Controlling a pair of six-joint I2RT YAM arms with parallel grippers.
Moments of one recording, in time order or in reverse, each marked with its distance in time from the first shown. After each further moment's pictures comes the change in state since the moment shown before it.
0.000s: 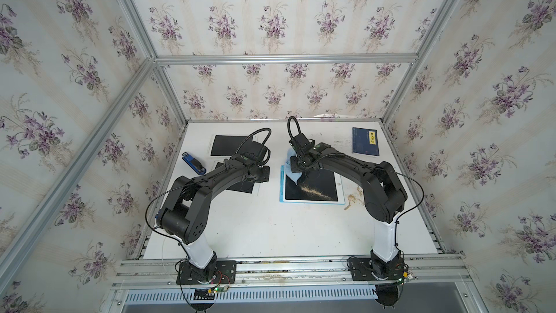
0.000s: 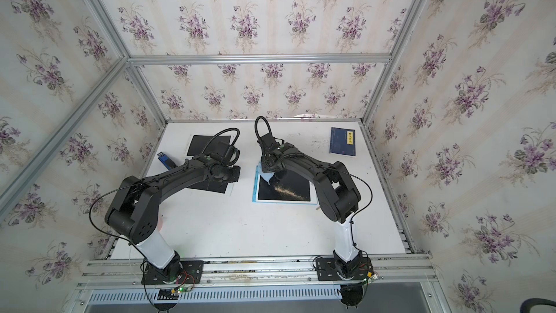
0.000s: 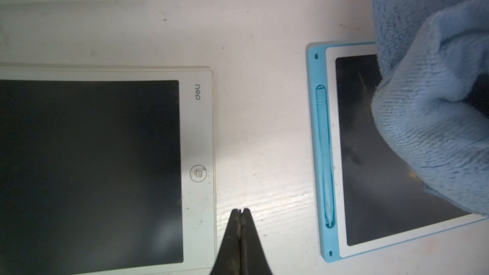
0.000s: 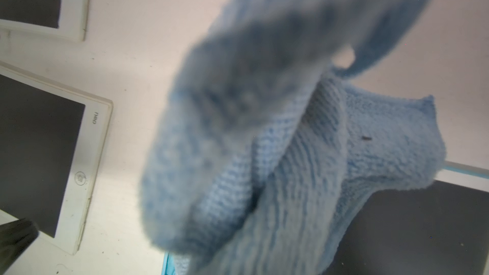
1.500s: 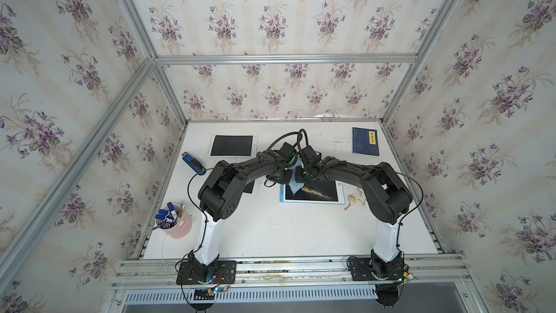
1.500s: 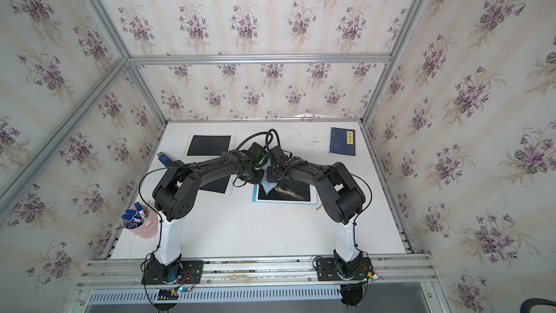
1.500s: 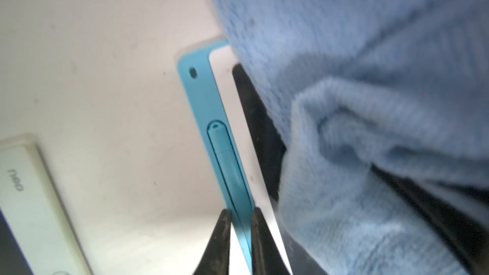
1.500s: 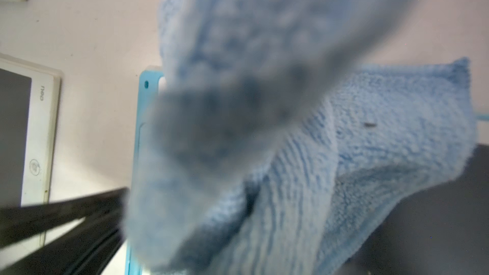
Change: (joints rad) left arm -0.170 0.388 0.327 -0.132 -0.074 0.056; right arm -0.027 -0.044 -0.322 0.265 -0.128 0.055
